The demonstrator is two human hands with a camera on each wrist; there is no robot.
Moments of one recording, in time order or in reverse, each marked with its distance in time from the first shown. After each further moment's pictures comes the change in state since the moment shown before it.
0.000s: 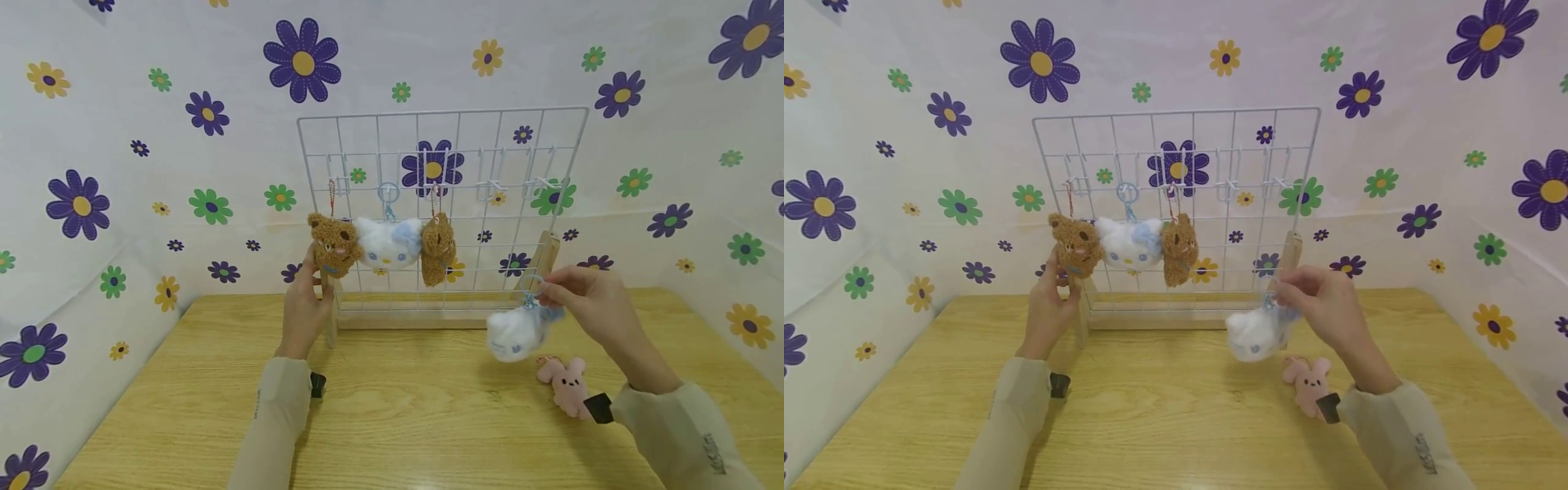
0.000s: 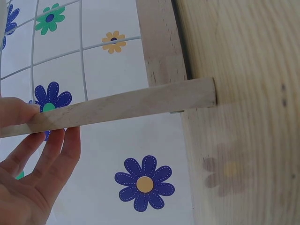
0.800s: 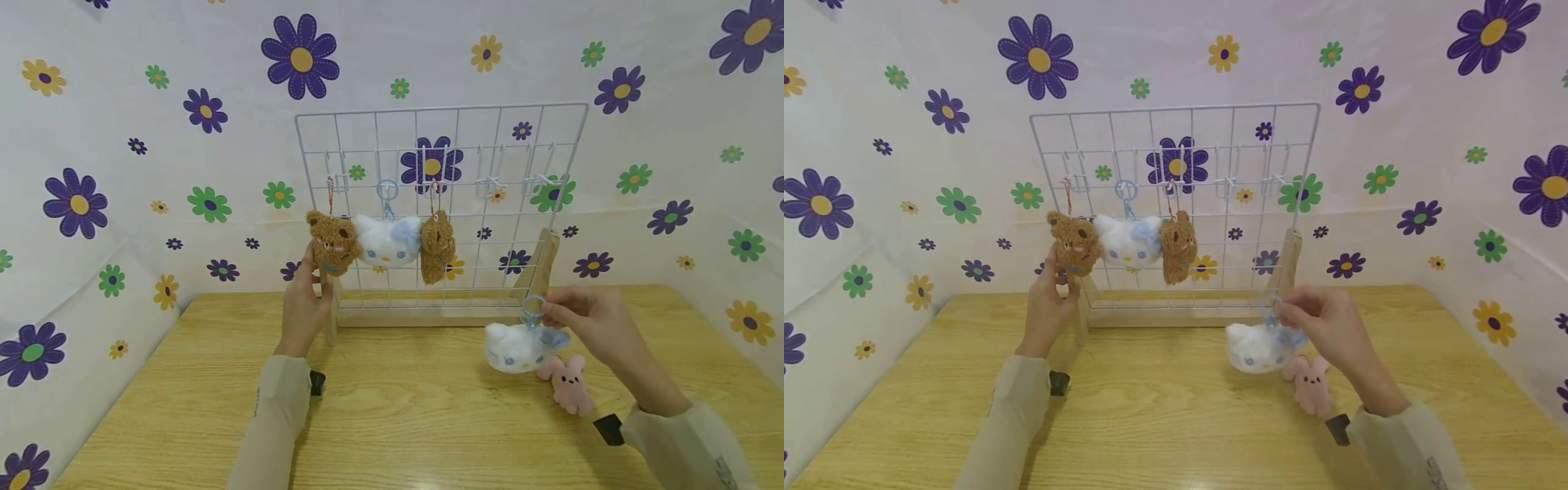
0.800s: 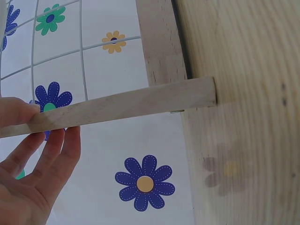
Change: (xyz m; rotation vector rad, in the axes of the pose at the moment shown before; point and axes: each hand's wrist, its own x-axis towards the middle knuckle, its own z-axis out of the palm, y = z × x) left_hand 0.002 0.003 0.000 0.026 -0.006 -0.026; right_hand -0.019 0.013 0.003 0.018 -0.064 0.036
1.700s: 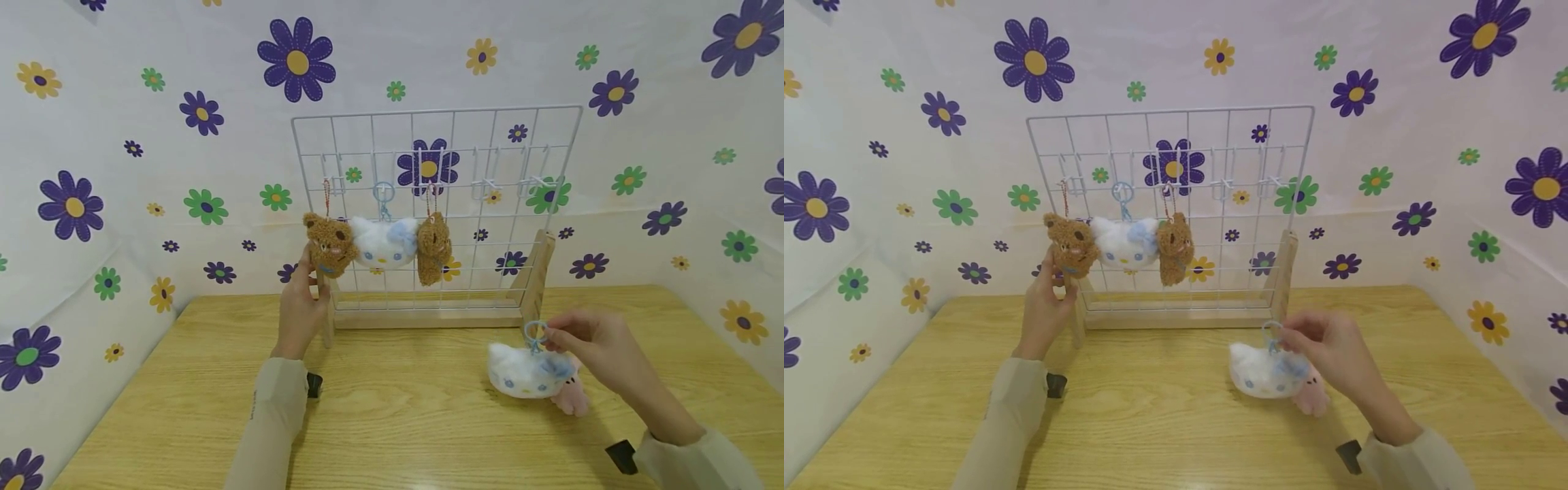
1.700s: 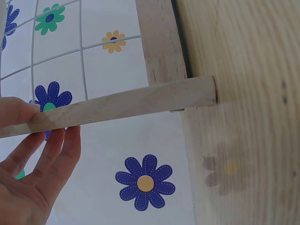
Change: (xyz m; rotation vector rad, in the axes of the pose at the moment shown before) left_hand 0.000 -0.002 0.000 -0.003 -0.005 -0.004; right_hand -0.023 0.012 0.000 0.015 -0.042 -0.084
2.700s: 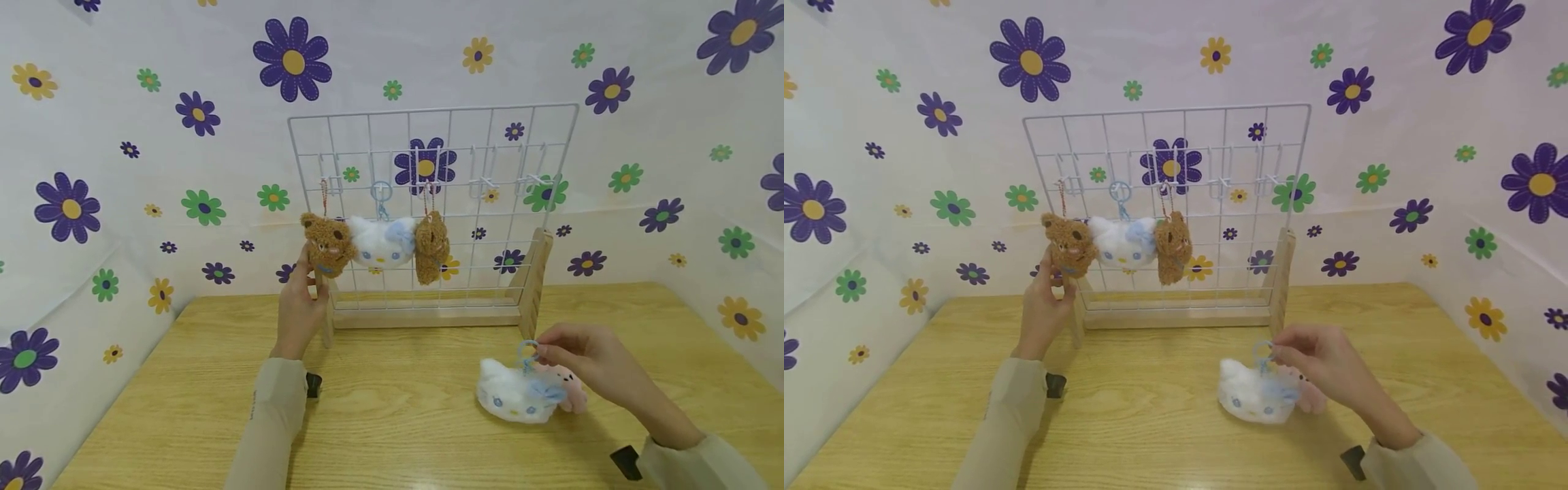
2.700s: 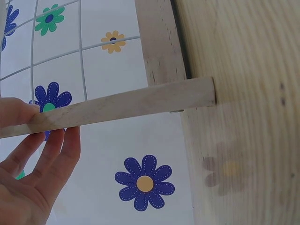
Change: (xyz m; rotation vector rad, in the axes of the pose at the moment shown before) left_hand 0.000 0.002 0.001 -0.010 0.006 0.010; right_hand -0.010 0.010 0.001 0.047 -0.175 -0.139
